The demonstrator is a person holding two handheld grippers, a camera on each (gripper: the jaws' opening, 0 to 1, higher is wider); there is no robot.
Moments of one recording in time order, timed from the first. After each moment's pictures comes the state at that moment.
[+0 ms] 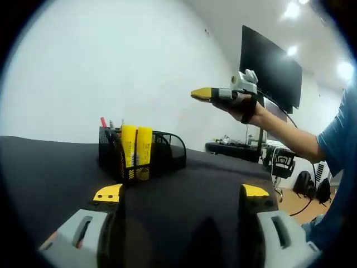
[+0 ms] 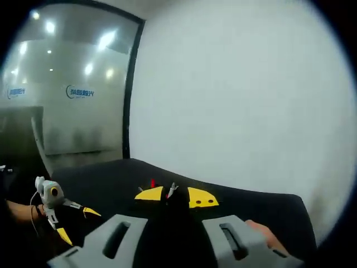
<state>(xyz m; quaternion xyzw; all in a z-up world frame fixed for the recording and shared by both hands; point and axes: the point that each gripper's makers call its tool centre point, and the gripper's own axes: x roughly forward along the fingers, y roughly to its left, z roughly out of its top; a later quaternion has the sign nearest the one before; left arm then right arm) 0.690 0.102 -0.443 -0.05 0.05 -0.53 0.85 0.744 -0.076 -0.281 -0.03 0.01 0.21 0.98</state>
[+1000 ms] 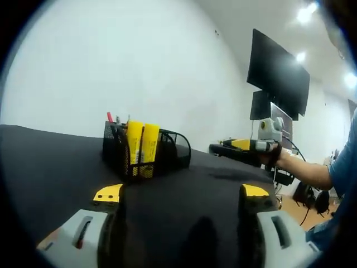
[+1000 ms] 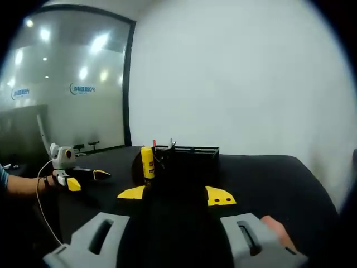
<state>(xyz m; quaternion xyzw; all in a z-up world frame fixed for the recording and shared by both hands) 0.694 0.104 -0.443 -0.07 0.07 -0.51 0.86 0.667 -0.118 -0.396 0.03 0.03 0.20 0.98</state>
